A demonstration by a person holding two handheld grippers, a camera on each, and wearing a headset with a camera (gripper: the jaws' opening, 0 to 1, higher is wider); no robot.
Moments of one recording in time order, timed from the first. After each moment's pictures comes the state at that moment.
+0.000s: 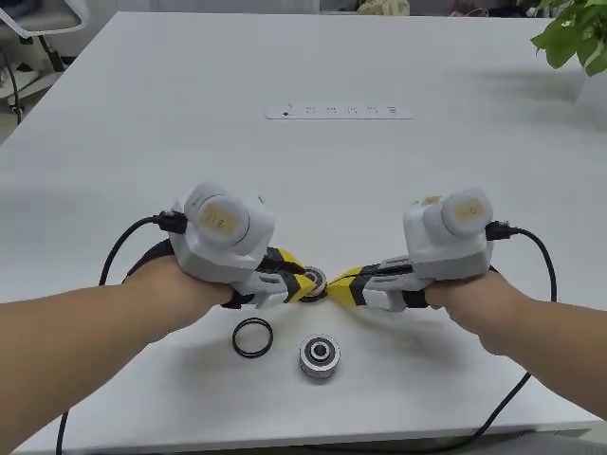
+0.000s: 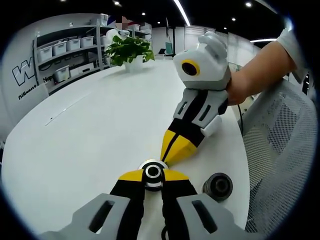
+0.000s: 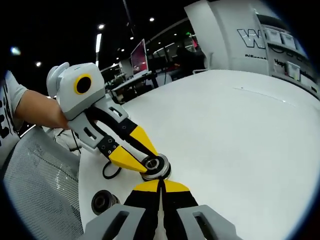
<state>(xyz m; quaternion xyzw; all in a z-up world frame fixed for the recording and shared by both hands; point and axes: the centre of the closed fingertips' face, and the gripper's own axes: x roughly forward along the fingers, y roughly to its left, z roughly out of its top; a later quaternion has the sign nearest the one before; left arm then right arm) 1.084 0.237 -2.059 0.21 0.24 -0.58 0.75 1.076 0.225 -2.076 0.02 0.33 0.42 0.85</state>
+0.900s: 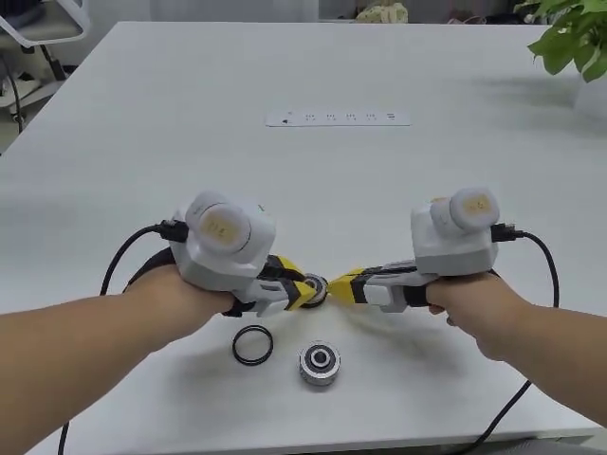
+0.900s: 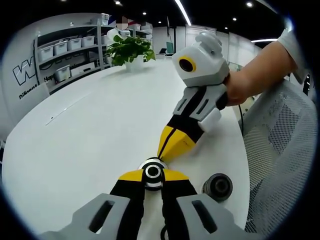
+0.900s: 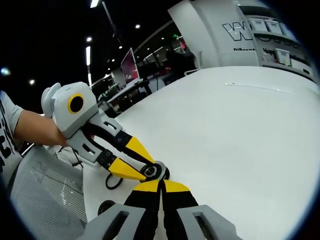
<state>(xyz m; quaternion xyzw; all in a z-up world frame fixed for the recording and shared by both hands) 1.085 0.237 -2.059 0.21 0.25 -0.58 0.75 1.076 0.227 -2.063 0.08 0.33 0.40 0.85</state>
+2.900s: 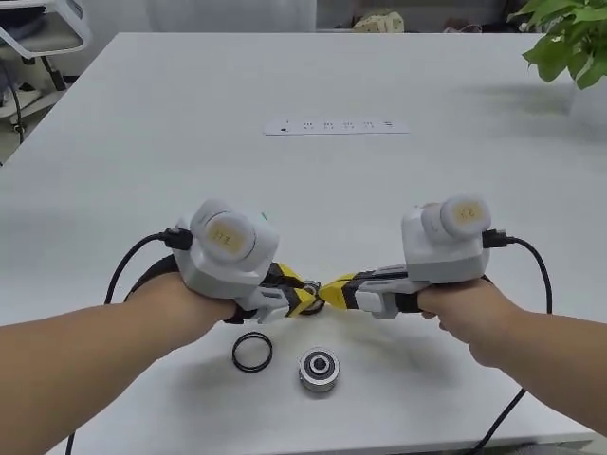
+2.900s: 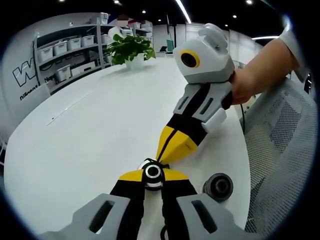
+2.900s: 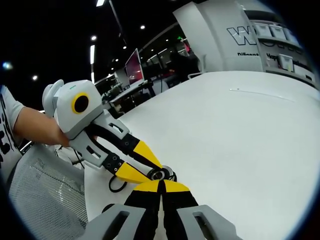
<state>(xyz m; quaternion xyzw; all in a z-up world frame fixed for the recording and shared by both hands) 1.084 0.237 -2.060 0.22 0.25 -0.57 0.75 1.079 0.234 -2.059 0.06 0.31 0.41 0.86</state>
